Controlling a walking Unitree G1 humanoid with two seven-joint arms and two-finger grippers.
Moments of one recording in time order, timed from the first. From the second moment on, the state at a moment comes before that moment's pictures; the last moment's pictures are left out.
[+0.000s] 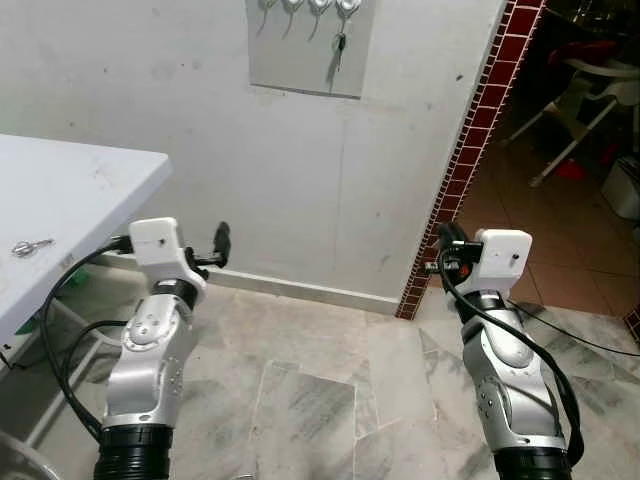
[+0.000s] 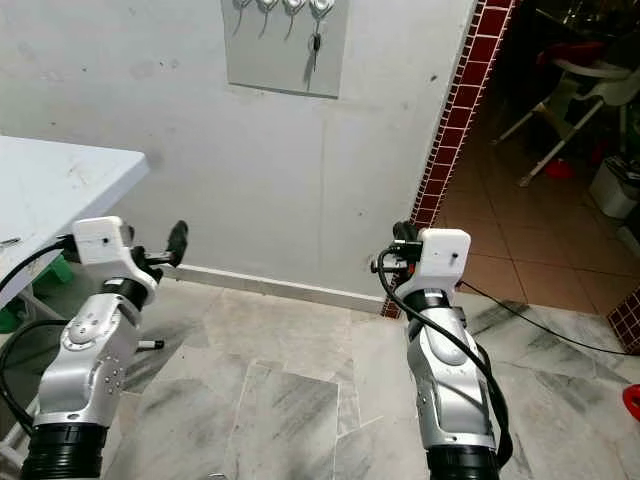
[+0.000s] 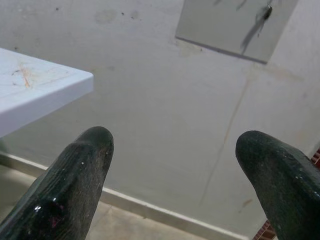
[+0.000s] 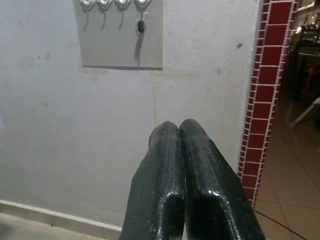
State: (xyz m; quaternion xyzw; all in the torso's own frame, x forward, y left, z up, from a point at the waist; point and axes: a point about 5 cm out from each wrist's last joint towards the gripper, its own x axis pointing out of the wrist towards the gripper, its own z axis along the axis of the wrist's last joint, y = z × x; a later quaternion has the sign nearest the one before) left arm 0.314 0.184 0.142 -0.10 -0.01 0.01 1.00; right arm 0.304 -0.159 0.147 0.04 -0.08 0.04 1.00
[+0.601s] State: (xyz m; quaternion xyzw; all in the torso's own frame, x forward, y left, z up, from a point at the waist) left arm 0.318 0.189 0.148 -0.14 -0.02 0.02 0.99; right arm 0.304 -0.155 0.149 0.03 -0.09 0.05 0.99
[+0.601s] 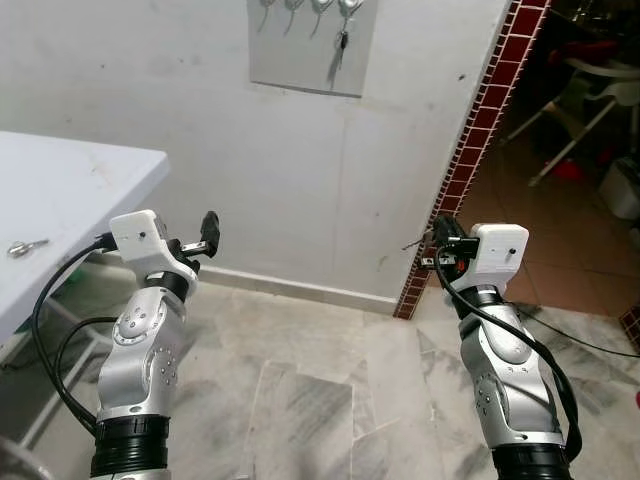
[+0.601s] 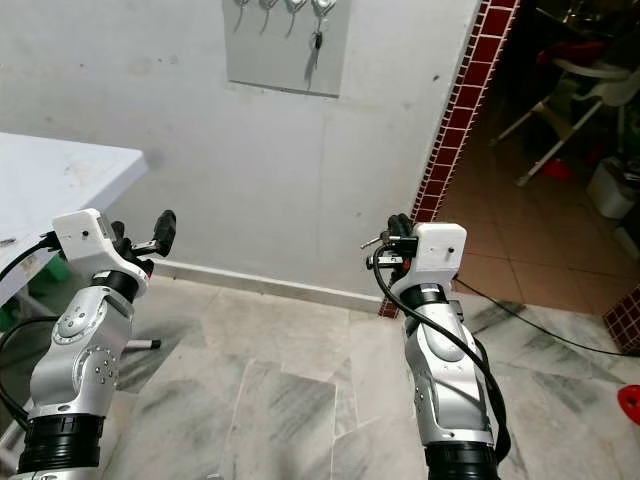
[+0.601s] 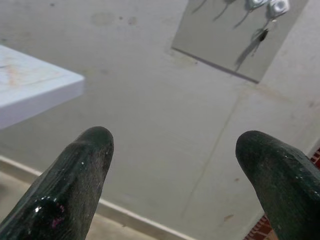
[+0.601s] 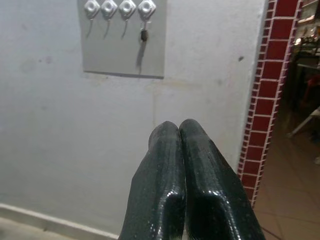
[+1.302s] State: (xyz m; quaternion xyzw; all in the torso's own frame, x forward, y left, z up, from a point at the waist) left arm 0.322 0.176 0.151 -0.16 -0.02 0.00 0.99; right arm 0.304 -0.161 0.147 0.02 -0.09 0.06 0.99
